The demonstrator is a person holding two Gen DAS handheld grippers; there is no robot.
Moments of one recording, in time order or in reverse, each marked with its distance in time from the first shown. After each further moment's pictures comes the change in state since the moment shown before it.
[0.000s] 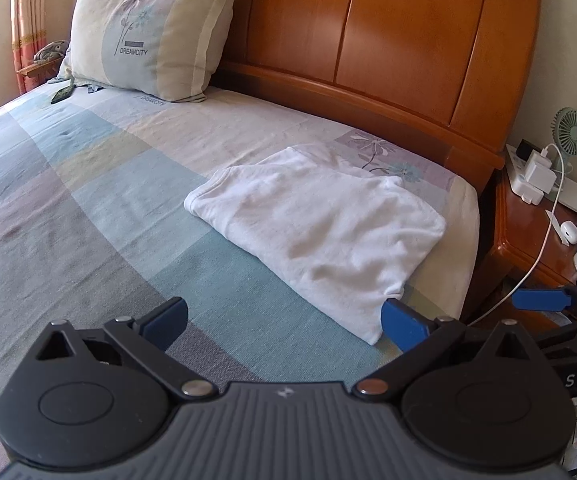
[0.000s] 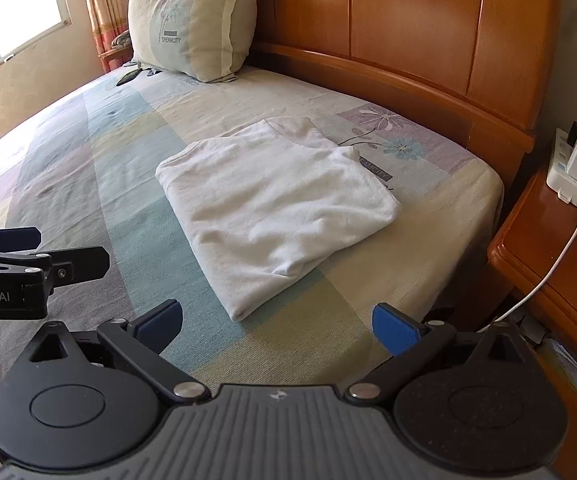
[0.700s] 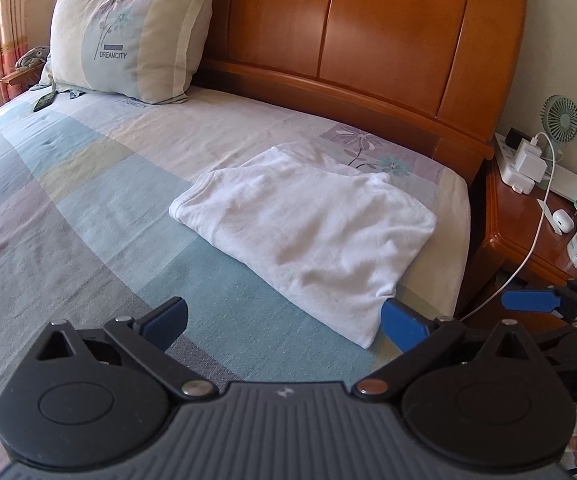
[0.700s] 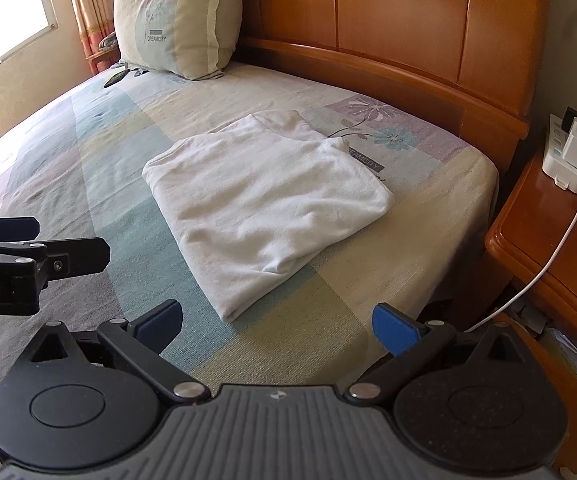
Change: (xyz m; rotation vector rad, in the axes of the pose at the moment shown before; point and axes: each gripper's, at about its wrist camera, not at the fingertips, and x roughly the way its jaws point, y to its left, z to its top) left arm 0.004 0.001 0.009 0.035 0.018 -0.029; right arm 0.008 0.000 0.001 0.027 0.007 -0.022
